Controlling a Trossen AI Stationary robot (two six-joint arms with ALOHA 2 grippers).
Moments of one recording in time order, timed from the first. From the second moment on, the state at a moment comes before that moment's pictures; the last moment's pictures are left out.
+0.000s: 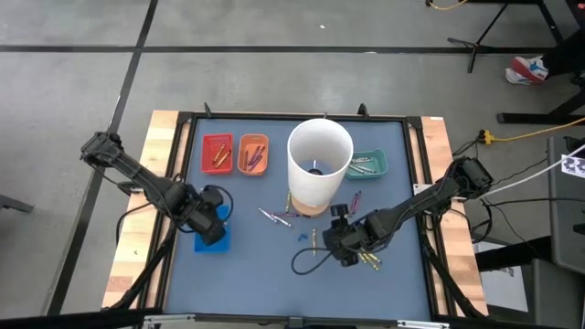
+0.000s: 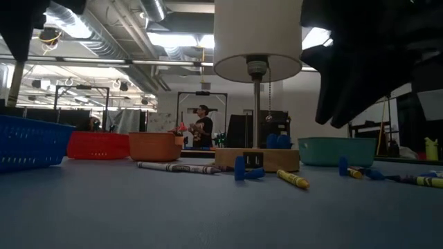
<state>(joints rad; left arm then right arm) -0.53 1.27 1.09 -1.34 -0.17 -1.26 0.48 1.69 1.10 -0.61 0.29 0.16</state>
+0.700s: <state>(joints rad) -0.55 1.27 1.09 -1.33 -0.27 -1.36 0.48 1.69 1.10 -0.41 0.20 -0.14</state>
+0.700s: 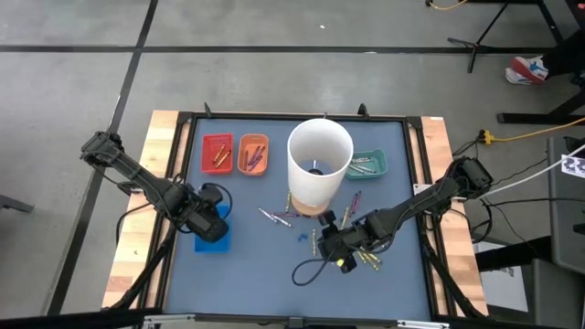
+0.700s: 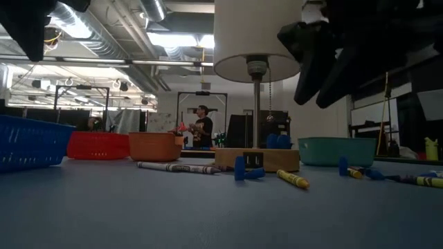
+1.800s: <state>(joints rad) -0.55 1.27 1.10 -1.32 -0.33 -1.36 0.38 1.74 1.10 -0.36 0.04 -0.56</state>
